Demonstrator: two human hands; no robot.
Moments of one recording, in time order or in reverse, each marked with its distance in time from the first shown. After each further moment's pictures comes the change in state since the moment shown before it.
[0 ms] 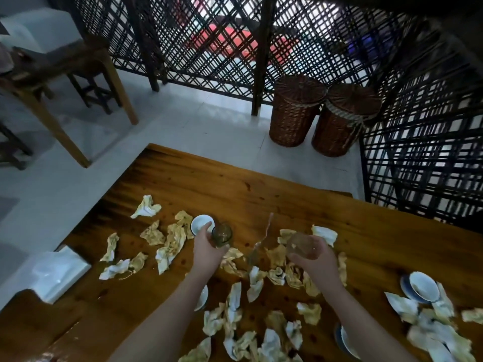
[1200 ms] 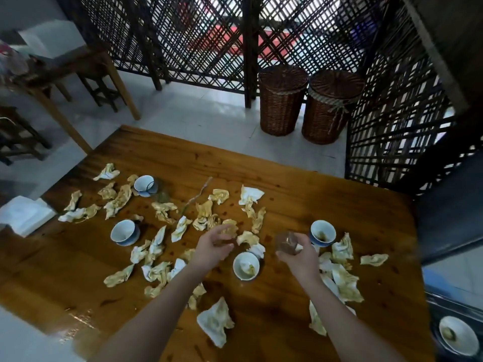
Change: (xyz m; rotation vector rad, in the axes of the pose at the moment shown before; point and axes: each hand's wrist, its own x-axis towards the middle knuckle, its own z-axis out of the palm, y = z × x) left_hand -0.199 0.050 0.187 -0.072 -0.198 0.026; right_hand -0.050 0.139 -0.184 -0.032 -0.021 0.015
